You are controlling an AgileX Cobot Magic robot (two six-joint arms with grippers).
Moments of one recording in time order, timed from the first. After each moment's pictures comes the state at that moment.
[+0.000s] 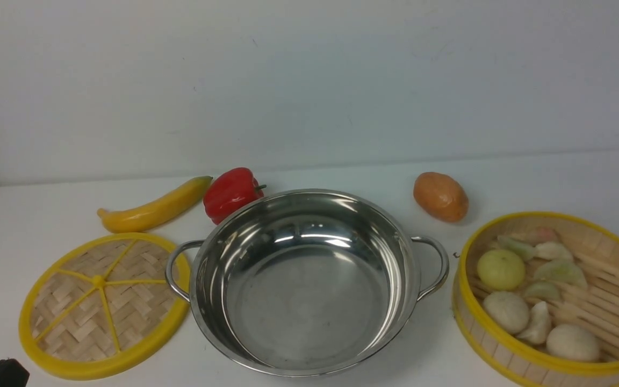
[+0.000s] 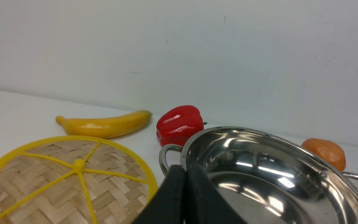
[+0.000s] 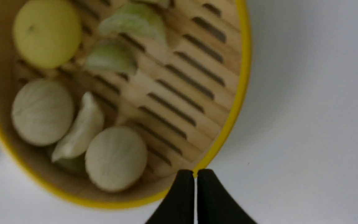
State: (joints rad) right arm -0.17 1.49 -1.16 0.14 1.23 0.01; left arm 0.01 -0.01 -0.09 -0.57 0.28 0.26
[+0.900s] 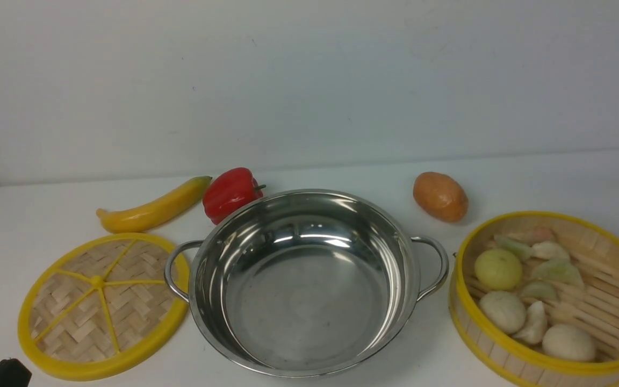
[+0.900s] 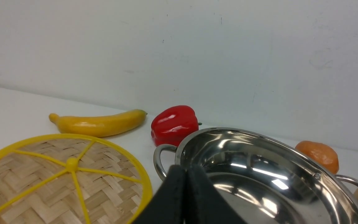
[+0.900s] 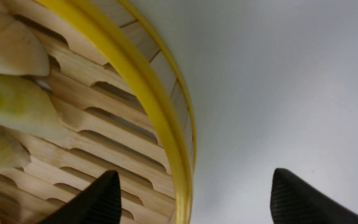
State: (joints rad) right arm -0.15 1.87 -1.32 0.04 1.22 0.06; left arm 0.01 -0.01 -0.09 -0.59 0.28 0.26
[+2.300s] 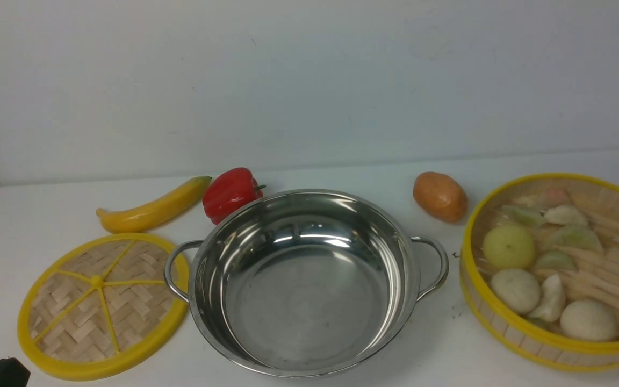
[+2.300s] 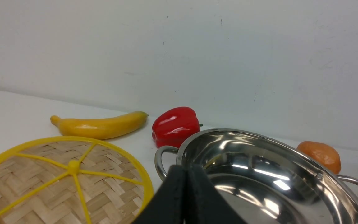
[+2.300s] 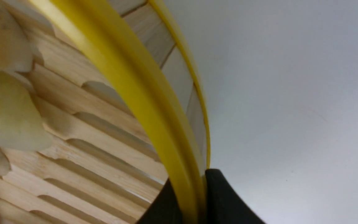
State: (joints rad) right arm -0.14 1.77 -1.32 0.04 1.22 -0.02; left arm 0.01 -0.01 -0.09 -0.59 0.27 0.27
